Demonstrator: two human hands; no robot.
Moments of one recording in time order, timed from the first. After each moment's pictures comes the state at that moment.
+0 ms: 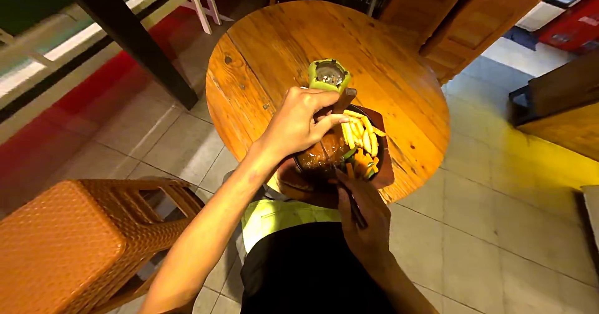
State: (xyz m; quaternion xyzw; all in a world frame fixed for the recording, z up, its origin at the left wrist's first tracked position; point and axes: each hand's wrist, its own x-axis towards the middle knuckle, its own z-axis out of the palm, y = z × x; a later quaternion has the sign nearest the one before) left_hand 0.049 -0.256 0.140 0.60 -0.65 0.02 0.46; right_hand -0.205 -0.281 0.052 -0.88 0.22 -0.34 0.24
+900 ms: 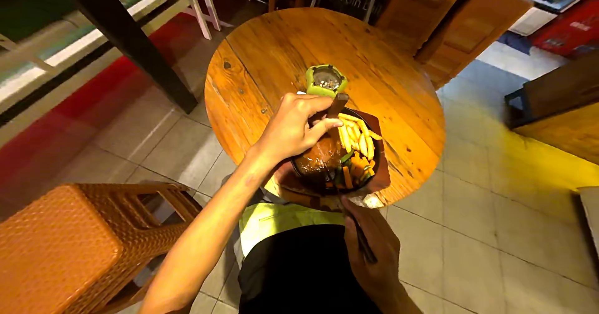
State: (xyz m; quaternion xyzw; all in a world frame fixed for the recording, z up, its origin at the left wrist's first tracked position) left_hand 0.050 -0.254 0.138 0.61 -0.65 0.03 0.46; right_hand -0.243 -0.264 0.054 -0.89 0.22 -0.34 0.23
